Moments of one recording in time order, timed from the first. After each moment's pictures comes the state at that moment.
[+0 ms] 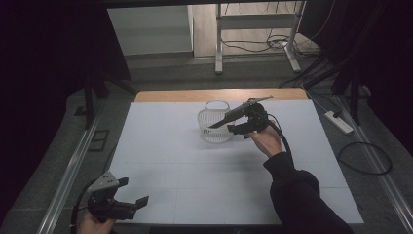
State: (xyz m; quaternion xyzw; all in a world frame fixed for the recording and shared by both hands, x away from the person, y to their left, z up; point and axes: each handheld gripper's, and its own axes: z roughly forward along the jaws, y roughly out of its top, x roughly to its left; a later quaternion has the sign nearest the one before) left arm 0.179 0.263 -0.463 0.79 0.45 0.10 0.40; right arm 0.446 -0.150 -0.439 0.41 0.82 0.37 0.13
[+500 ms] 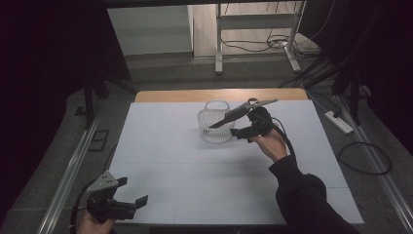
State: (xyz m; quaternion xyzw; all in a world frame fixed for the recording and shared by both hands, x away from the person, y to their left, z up) left arm 0.178 0.263 -0.462 0.78 0.46 0.11 0.41; right arm 0.430 -0.159 -0.437 0.39 0.83 0.38 0.13
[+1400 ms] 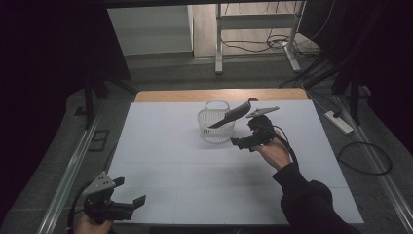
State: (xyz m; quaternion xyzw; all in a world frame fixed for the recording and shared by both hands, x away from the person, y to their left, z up) left arm 0.173 0.267 -0.460 0.78 0.46 0.13 0.41; right arm 0.402 -0.162 -0.438 0.37 0.84 0.37 0.12
